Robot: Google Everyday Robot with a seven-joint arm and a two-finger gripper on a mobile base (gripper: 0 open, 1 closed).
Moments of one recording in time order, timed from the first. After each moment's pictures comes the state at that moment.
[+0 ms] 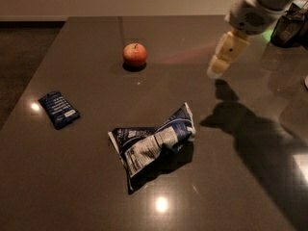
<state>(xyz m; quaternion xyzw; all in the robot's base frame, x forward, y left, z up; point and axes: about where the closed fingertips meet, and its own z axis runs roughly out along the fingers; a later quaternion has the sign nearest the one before) 0.575 -0.167 0.971 -0.56 0.80 -0.01 0.24</state>
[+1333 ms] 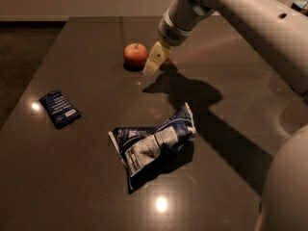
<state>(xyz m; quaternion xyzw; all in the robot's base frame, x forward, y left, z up) 0.689 -0.019 0.892 -0.56 0.78 0.06 0.28</state>
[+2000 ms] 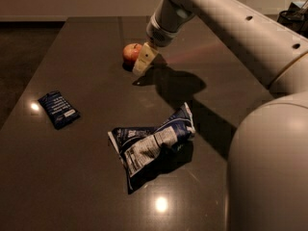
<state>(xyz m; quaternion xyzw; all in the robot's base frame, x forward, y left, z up) 0.719 0.015 0.870 -0.56 0.78 0.07 0.27</state>
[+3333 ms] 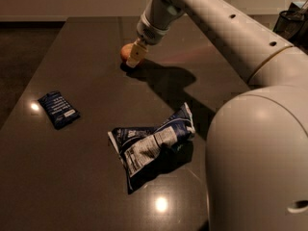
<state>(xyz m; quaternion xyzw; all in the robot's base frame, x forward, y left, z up) 0.724 0.047 0.866 -0.58 0.77 0.11 0.25</state>
